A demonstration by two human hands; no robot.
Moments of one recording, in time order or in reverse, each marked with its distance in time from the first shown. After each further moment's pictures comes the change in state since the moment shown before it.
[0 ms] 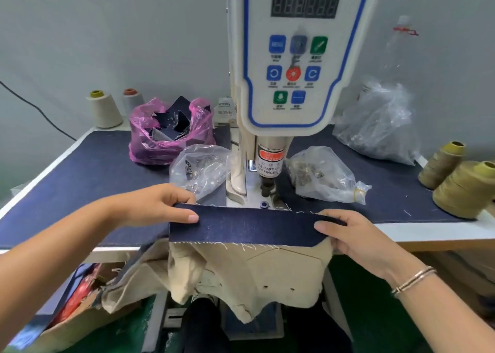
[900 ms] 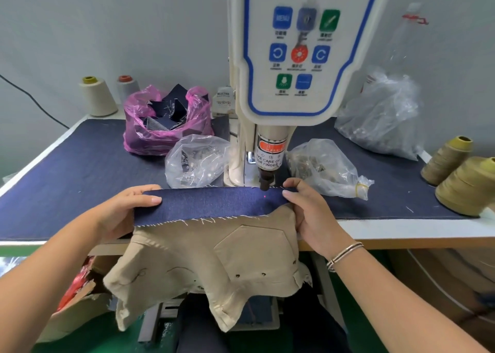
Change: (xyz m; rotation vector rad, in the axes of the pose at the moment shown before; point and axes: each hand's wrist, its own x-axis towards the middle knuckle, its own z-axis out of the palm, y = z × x) left_hand -0.009 -0.070 0.007 -0.793 0.288 -0.067; right_hand 0.066 0.013 0.044 0.308 0.120 -0.082
